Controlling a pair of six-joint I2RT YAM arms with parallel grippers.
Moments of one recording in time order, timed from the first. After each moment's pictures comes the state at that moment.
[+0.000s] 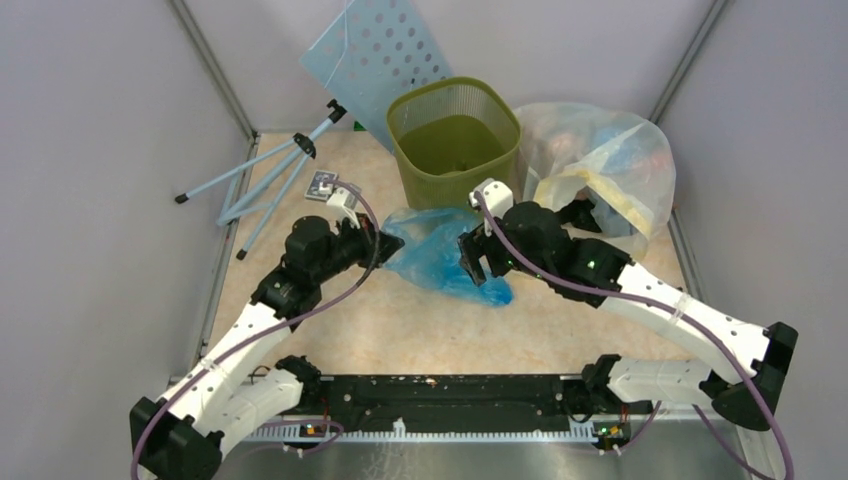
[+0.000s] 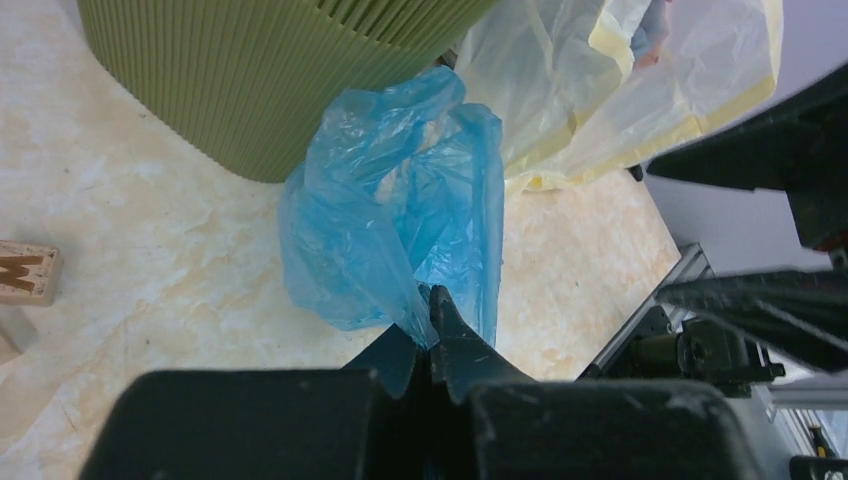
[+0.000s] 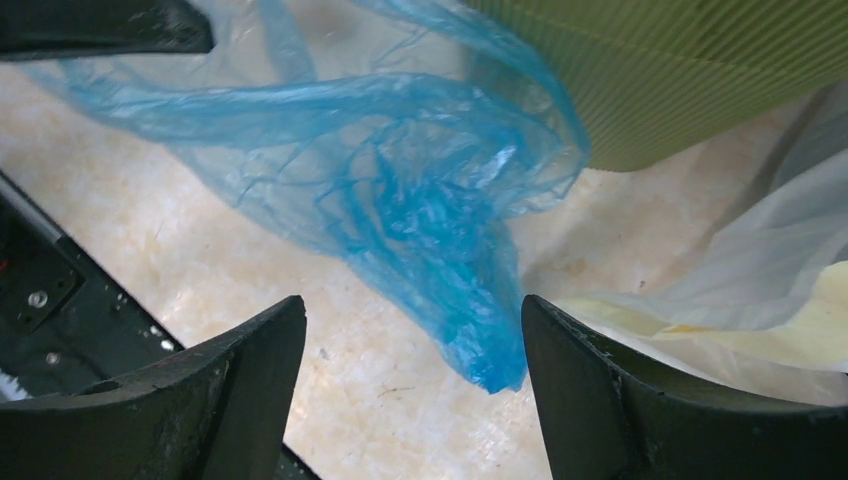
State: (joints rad) left arm -0.48 0.87 0.69 -0.08 0.30 -0.55; right arm 0.96 1.11 1.13 -0.58 0.18 0.15
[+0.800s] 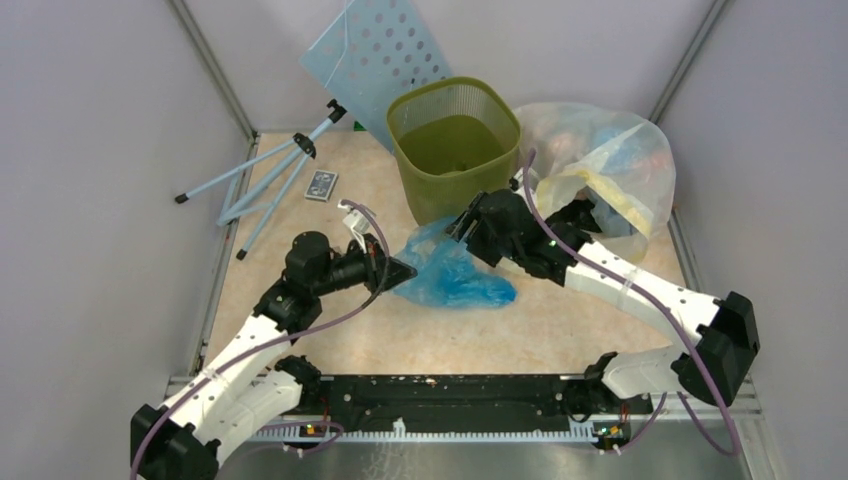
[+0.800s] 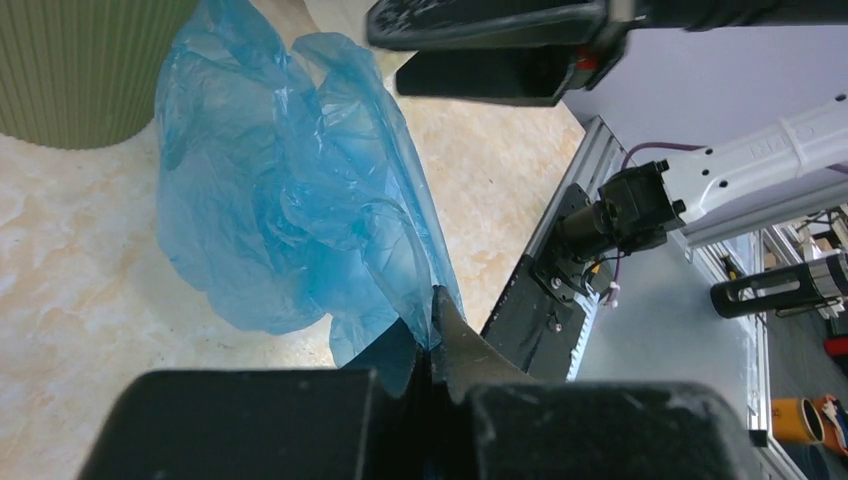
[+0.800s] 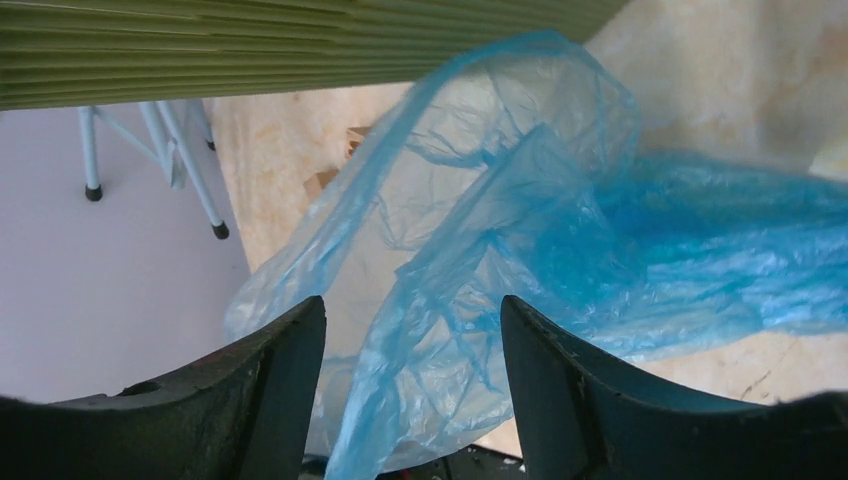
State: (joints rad) left arm -0.49 0.80 0.57 0.00 0.62 -0.51; right arm 0.86 1.29 1.14 -0.49 0.28 1.18
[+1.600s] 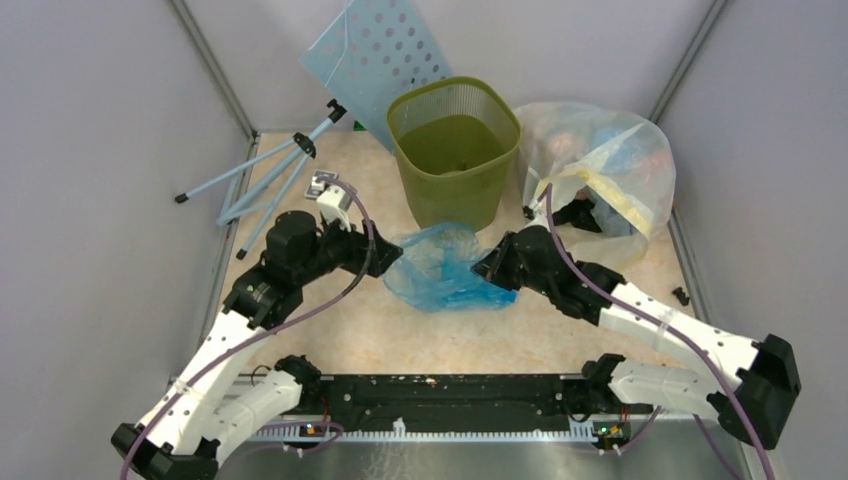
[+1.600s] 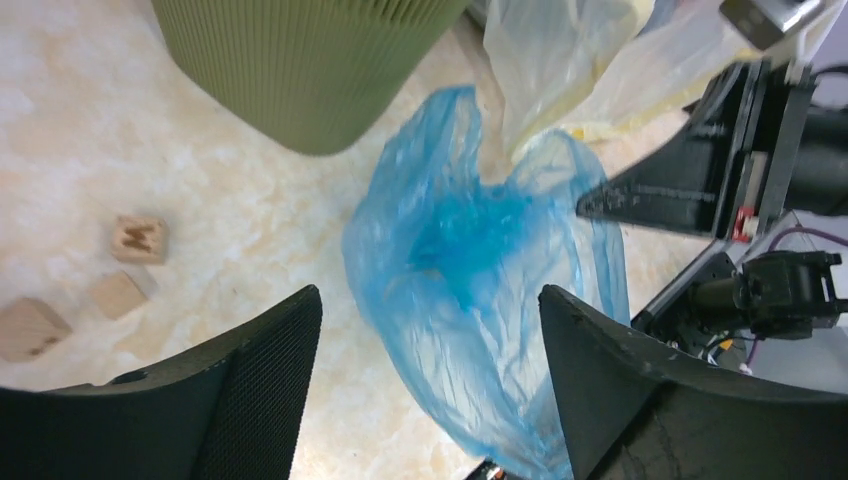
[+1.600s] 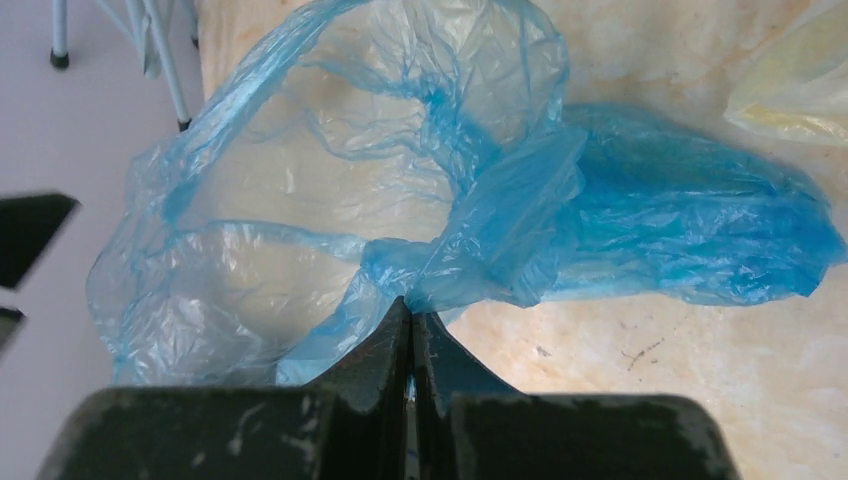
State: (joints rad) left arm -0.49 0.79 0.85 -0.44 0.27 -0.37; right arm 0.85 1.06 0.81 -0.35 0.17 1.10
